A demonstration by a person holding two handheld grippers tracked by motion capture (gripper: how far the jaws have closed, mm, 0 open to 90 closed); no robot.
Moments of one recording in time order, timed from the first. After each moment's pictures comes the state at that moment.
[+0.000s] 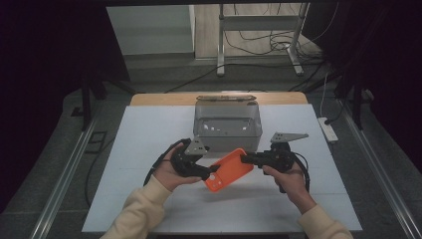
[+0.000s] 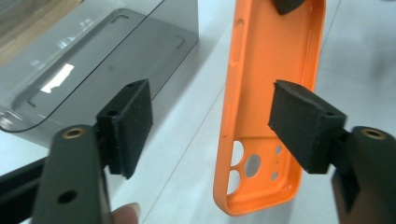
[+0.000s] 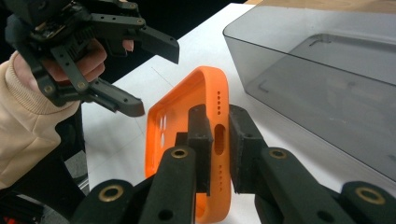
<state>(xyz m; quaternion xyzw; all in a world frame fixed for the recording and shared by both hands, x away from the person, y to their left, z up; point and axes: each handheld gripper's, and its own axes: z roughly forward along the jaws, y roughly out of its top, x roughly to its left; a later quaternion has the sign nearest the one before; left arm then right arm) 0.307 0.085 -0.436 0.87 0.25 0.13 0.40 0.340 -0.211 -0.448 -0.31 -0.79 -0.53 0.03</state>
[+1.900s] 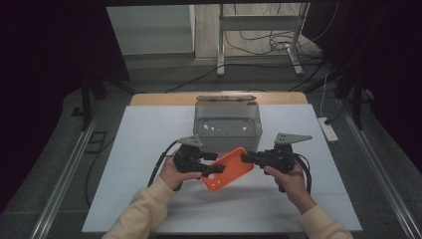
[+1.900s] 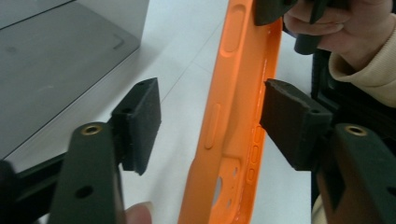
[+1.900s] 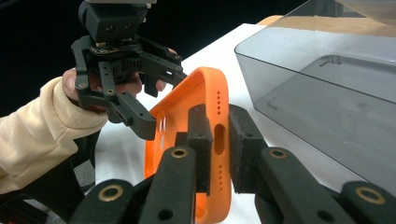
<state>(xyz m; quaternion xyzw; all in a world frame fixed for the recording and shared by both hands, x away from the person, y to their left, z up) 0.330 0.088 -0.465 0.83 0.27 -0.05 0.49 0.340 -0.217 -0.452 -0.28 -0.77 -0.57 0.03</state>
